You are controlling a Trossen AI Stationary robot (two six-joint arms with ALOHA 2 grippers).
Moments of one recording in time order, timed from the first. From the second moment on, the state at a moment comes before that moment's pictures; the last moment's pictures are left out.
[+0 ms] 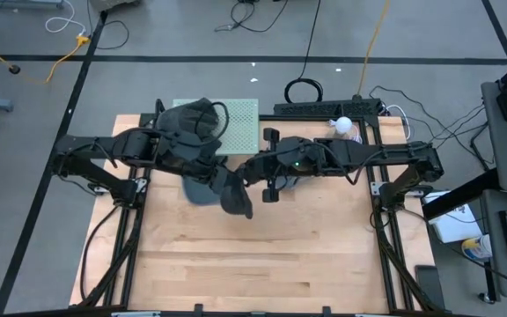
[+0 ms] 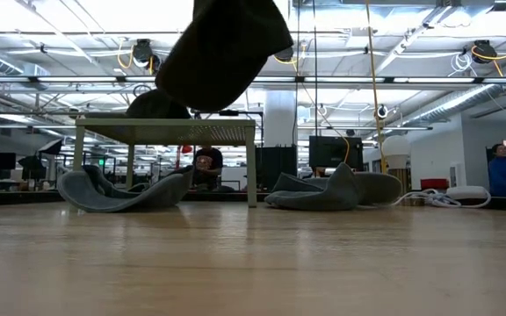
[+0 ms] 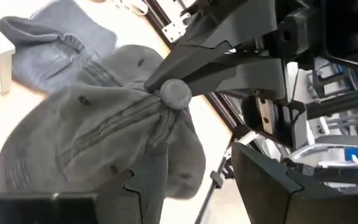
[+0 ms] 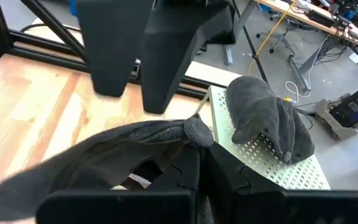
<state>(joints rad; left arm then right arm) -0.10 1.37 1.59 -0.76 -0.06 -0.97 0.08 1.64 1.73 -0.55 0.23 -0.24</state>
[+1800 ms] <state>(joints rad) -0.03 1.32 1.59 -0.92 0.02 -1.17 0.07 1.49 1.73 -0.77 0.18 -0.14</state>
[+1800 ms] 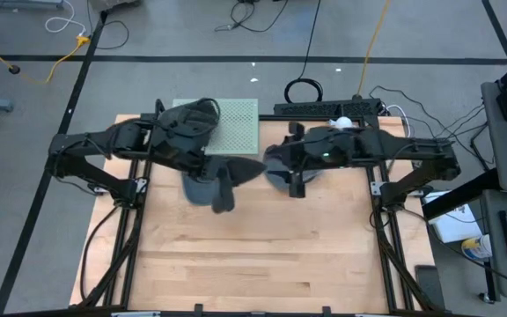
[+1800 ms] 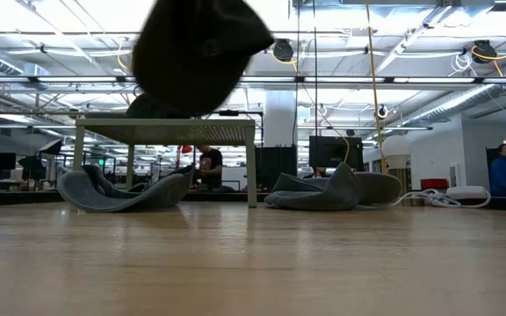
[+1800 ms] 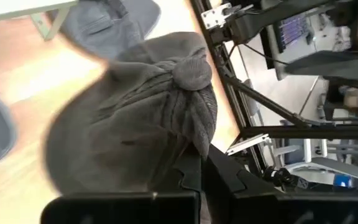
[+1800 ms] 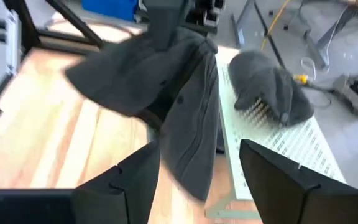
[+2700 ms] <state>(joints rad) 0.00 1.26 1.97 -1.31 -0.21 -0.87 0.08 1.40 1.73 -0.83 0.19 -0.23</state>
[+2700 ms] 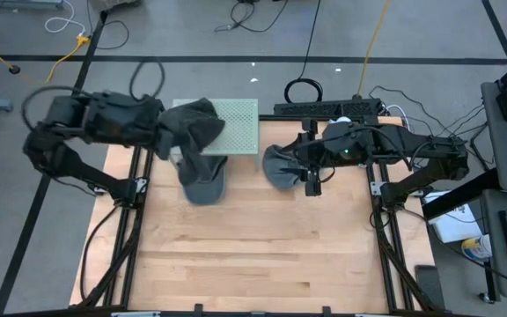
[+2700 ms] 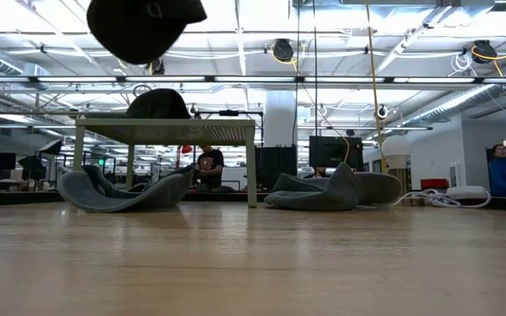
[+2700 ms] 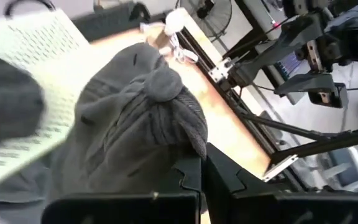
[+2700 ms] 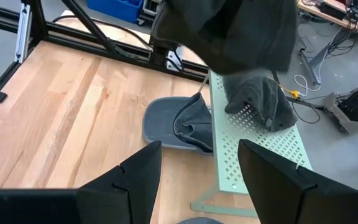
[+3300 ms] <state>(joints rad) 0.09 1.31 2.14 -1.57 -0.30 -0.56 0.08 1.40 1.73 -0.83 0.26 -0.25</state>
